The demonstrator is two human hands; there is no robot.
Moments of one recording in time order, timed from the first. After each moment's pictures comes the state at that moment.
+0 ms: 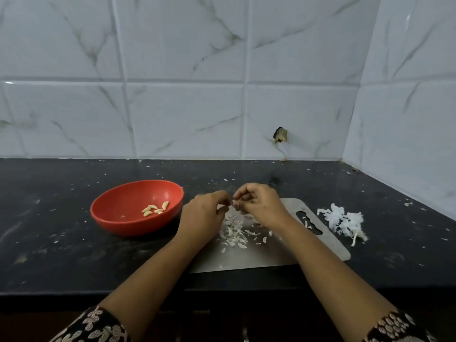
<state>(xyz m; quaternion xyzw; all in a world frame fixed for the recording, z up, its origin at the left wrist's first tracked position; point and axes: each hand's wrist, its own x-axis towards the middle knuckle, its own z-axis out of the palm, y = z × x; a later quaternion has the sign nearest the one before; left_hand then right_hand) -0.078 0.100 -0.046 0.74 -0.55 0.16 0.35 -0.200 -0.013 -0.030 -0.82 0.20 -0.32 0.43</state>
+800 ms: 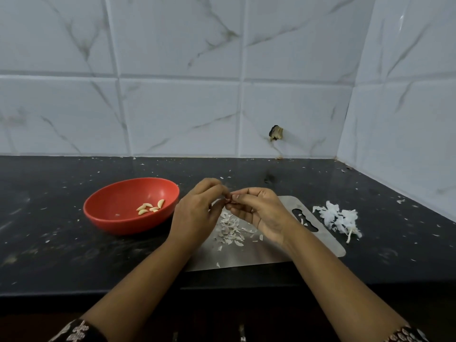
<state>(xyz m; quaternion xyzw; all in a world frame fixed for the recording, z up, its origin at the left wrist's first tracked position) -0.080 0.114 -0.048 0.61 -0.61 0.24 0.45 -0.218 0.021 -0.017 -0.59 0.16 -0.28 0.74</state>
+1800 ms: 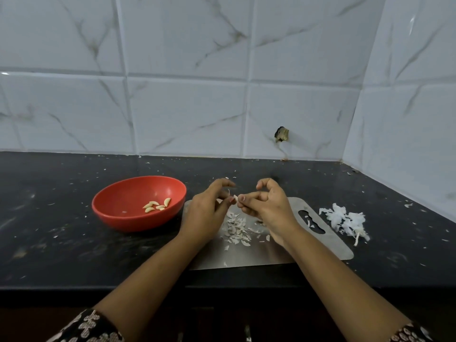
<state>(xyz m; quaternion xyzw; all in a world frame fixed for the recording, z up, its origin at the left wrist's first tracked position) -0.076 0.105 -0.054 0.65 -0.56 0.06 0.51 -0.211 0.021 -0.027 -0.63 0.18 -0.40 0.64</state>
